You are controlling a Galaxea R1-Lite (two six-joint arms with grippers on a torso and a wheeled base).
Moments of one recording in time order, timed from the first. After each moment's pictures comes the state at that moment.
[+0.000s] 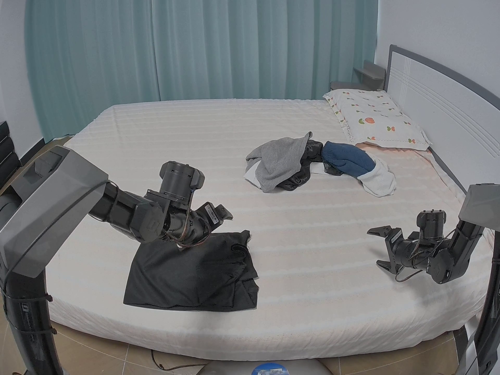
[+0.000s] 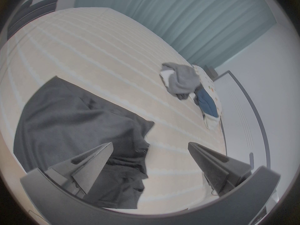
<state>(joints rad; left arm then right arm) -0.40 2.19 -1.26 -0.17 -0.03 -0.90 0.01 2.26 -0.63 -1.07 0.32 1.11</state>
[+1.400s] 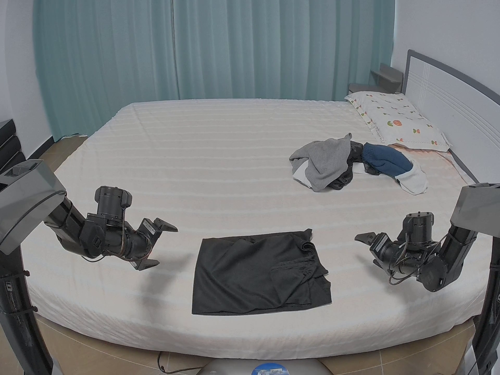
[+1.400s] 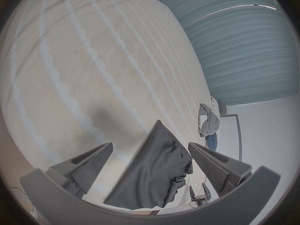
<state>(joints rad) -0.09 2.15 -0.94 -0.42 -0.33 -1.04 0.18 2.21 -0.59 -1.06 0.07 0.84</state>
